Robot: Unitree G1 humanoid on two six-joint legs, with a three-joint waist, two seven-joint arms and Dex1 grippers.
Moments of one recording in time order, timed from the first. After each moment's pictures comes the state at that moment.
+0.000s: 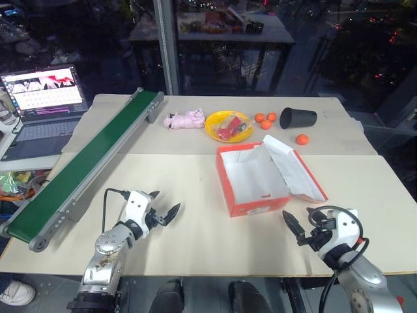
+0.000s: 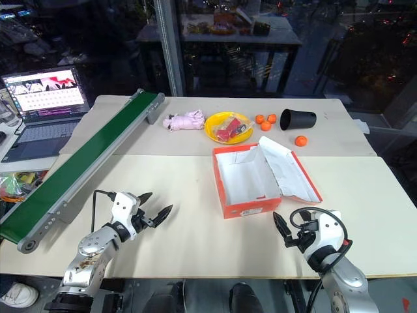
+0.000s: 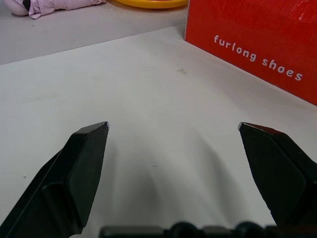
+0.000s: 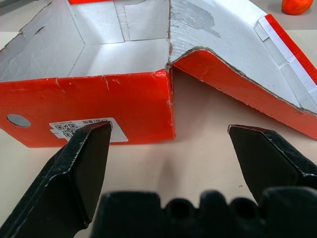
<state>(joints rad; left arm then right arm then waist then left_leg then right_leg) -0.04 0.35 0.04 0.01 -0.22 0.11 -0.57 0.24 -0.34 -0.27 -0.32 0.39 0.30 0.45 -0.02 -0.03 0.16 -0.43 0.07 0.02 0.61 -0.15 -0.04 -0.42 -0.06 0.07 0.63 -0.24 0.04</state>
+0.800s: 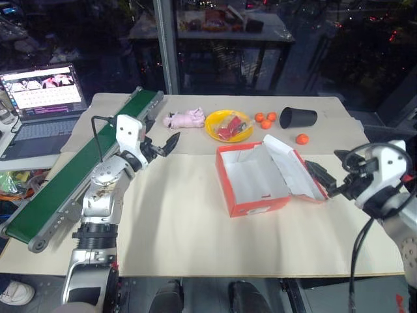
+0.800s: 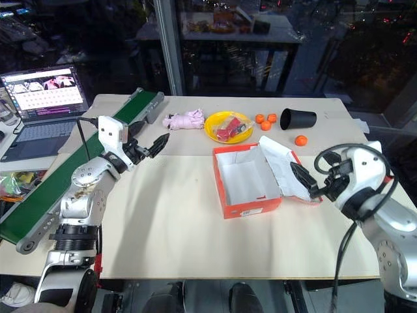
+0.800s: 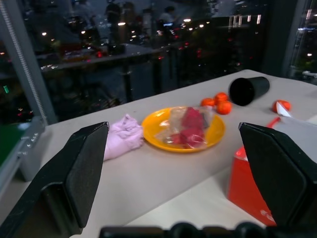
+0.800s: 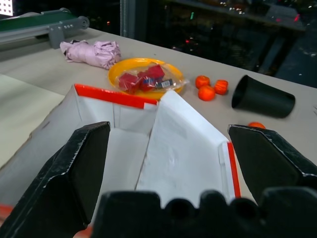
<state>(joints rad) -0.60 0.39 0.13 0.14 -0.28 0.30 -0.48 -0.18 -0.73 -0.38 -0.44 0.60 0.68 0.44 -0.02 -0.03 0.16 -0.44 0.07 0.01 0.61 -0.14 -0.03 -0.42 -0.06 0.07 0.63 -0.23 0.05</state>
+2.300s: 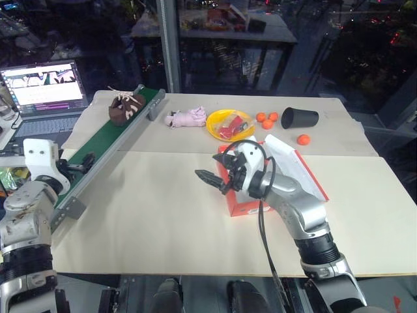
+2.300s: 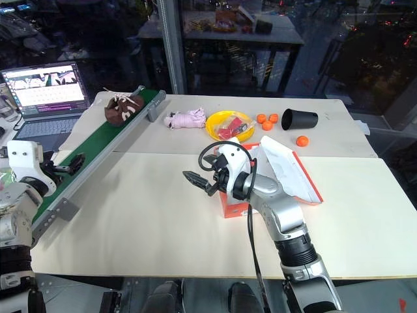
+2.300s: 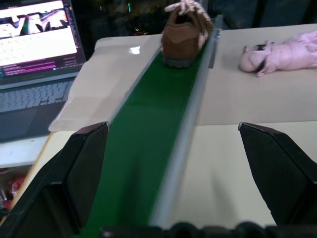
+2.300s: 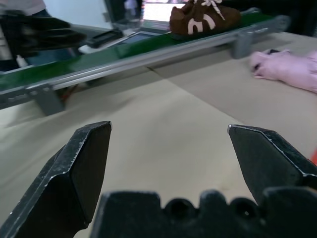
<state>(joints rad) -0.41 0.69 0.43 0.38 -0.30 0.28 -0.50 -0.54 -0.26 0.16 -0.15 0.38 0.62 0.59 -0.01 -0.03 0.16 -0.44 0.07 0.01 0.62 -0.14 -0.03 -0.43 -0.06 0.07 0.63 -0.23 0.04</state>
